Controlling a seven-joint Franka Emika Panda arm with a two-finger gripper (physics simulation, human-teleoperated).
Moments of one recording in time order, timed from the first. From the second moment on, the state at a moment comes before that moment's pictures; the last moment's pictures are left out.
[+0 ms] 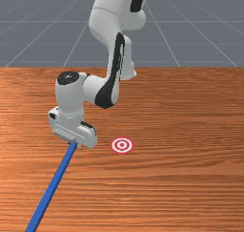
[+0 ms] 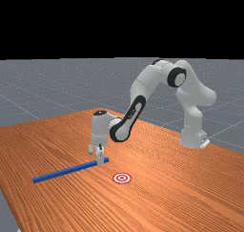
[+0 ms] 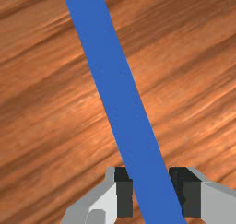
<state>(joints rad) 0.05 0.81 -0.34 -1.79 0.35 2.58 0.83</state>
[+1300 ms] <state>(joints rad) 0.32 0.68 -0.30 -2.05 0.28 2.74 0.82</state>
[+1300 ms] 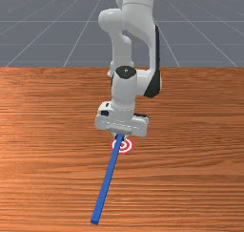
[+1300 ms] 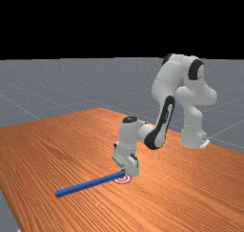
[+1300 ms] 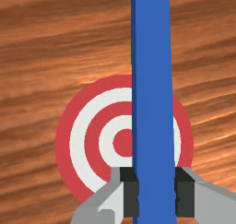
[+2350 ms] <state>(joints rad) 0.31 0.61 -0.35 -2.24 0.36 2.82 0.99</state>
